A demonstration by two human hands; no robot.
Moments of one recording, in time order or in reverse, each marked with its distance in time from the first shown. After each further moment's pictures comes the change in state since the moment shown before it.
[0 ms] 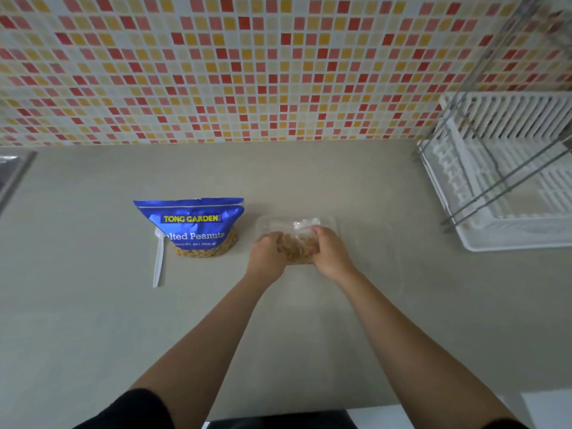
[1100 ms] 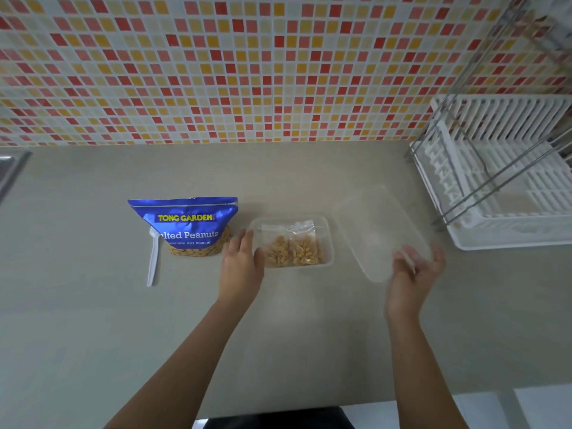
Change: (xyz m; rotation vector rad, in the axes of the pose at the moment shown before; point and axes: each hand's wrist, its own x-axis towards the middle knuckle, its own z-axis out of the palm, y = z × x) left_hand -0.031 -0.024 -0.009 0.116 0.310 0.161; right_hand -0.072 0.071 -0.046 0.962 0.908 0.203
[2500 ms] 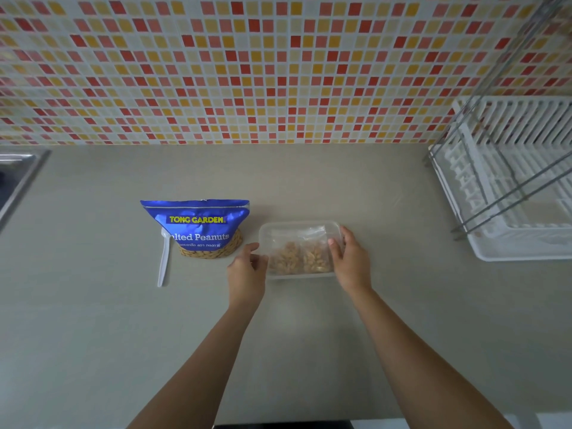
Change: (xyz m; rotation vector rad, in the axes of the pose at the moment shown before) left_hand 0.005 -0.012 0.010 -0.343 0.014 -0.356; right_hand -0.005 0.036 0.088 -0.777 -0.583 -0.214
